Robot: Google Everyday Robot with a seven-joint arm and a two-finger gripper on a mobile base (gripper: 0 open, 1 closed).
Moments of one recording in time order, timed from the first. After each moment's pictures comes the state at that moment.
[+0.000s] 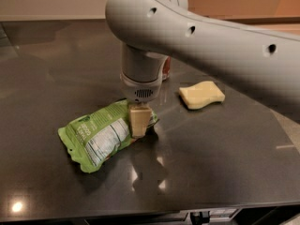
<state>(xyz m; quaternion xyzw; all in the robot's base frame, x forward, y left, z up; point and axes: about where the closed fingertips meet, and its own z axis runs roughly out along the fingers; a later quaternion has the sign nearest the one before) 0.479 0.030 0.846 -0.76 0.64 0.01 0.09</state>
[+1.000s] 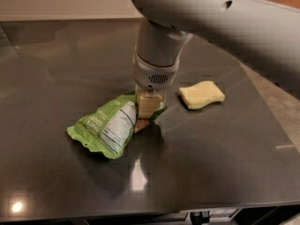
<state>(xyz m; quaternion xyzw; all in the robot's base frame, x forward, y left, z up) 0.475 0.013 0.883 -0.75 0.65 0.03 0.11</state>
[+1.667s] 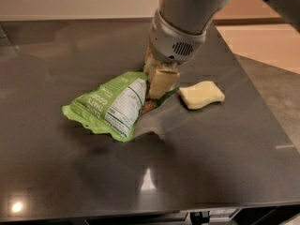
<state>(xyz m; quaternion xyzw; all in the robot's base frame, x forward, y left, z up) 0.468 -0.007 0.952 -0.75 0.63 0.06 0.16</state>
